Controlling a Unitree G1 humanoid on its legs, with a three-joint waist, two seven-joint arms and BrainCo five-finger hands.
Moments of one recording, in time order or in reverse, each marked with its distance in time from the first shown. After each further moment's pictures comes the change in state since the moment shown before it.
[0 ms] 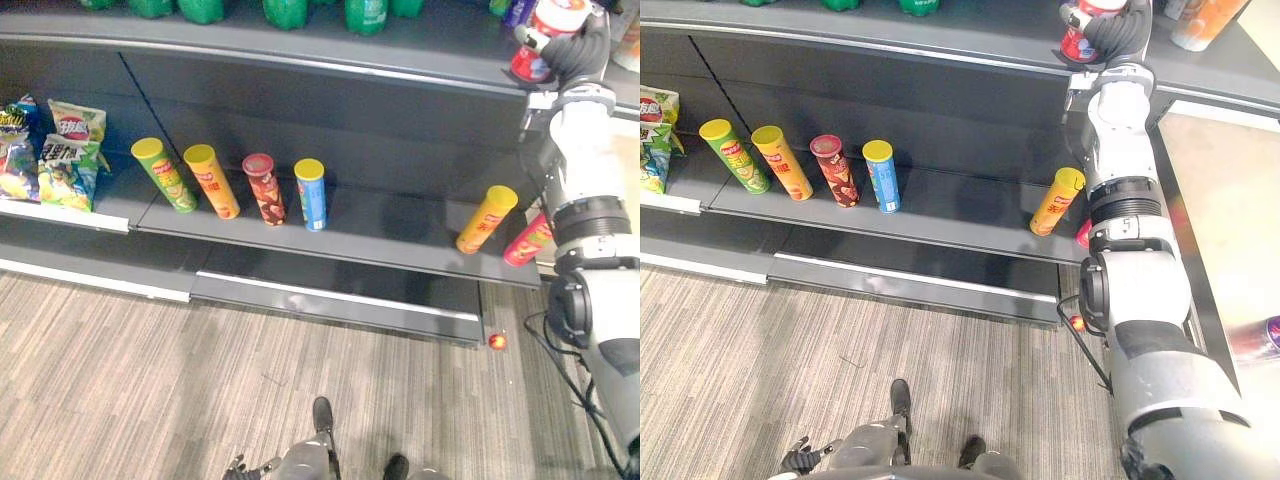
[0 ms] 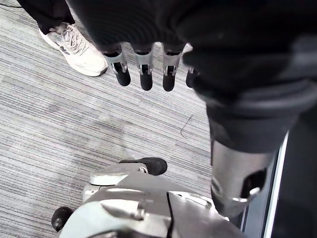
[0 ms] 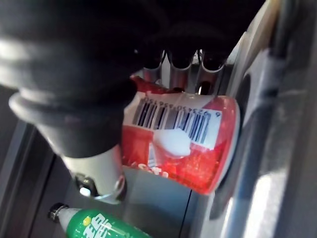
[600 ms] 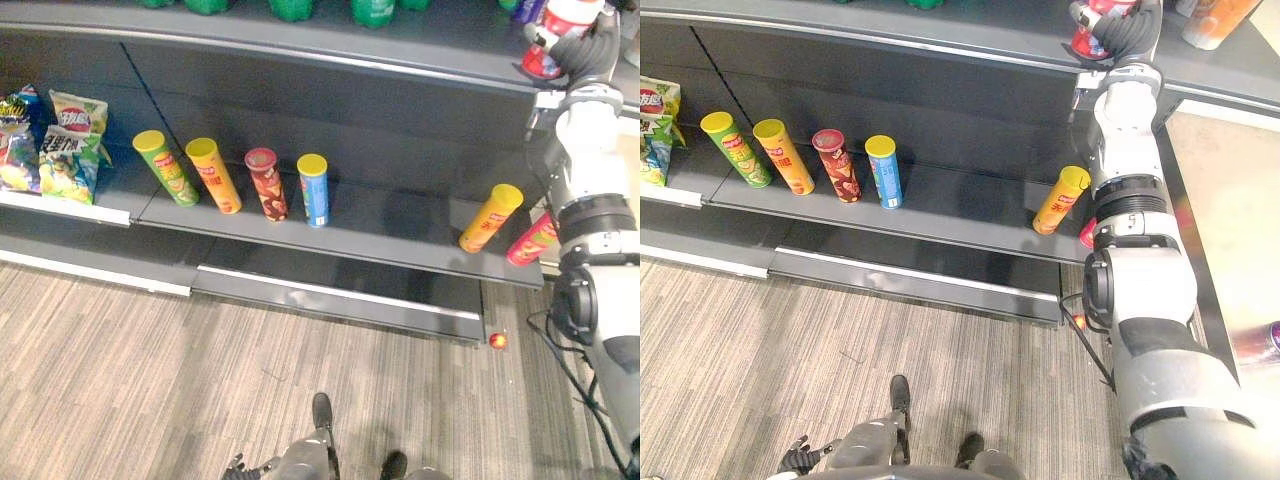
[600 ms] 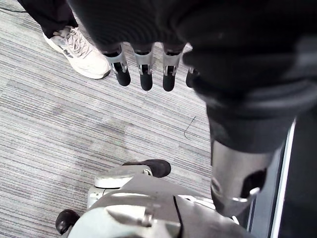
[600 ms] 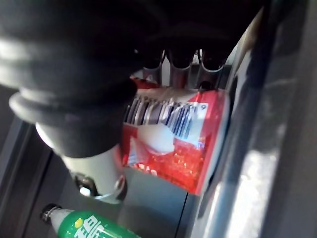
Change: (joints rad) left arm -0.012 0.008 -0.022 0.021 -0.001 -0.014 0.016; right arm -0.019 -0.029 0.001 0.061 -0.008 -0.040 -0.002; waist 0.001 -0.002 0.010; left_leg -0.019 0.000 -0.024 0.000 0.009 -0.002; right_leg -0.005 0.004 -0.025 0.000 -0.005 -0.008
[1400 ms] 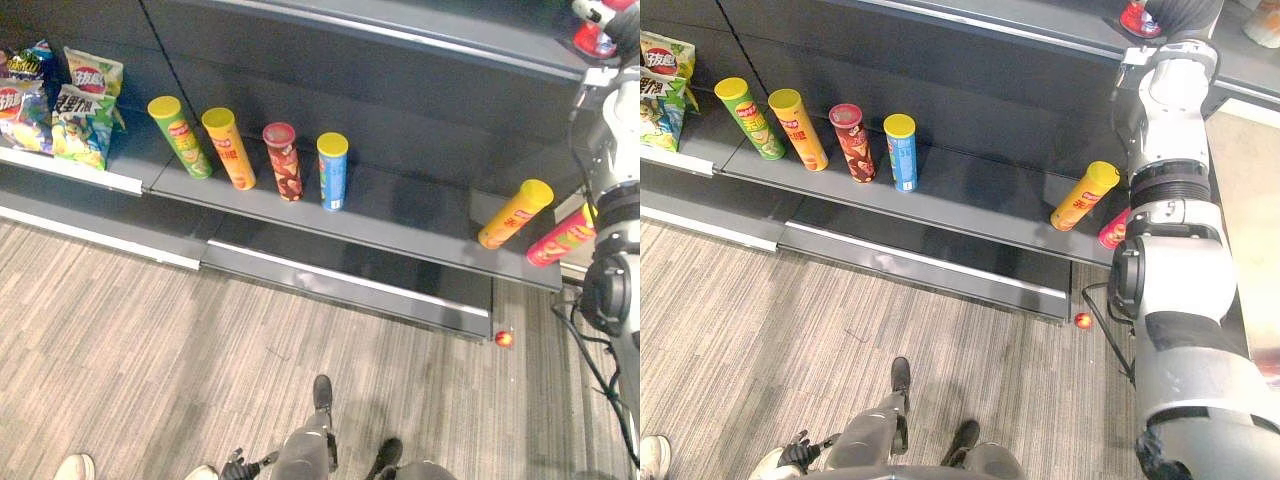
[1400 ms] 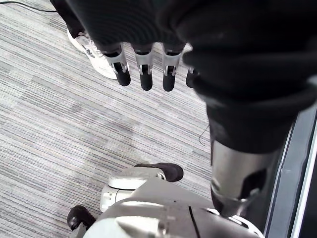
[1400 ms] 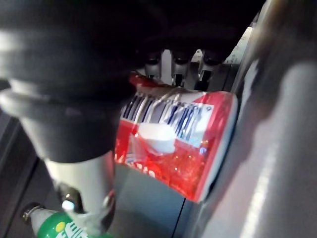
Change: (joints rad) left arm -0.026 0.006 0.001 0.016 -0.005 0.000 0.008; right arm -0.050 -0.098 -0.012 0.043 0.001 -0.008 -0.029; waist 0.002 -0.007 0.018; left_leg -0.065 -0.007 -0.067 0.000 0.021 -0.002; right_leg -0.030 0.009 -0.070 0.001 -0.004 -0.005
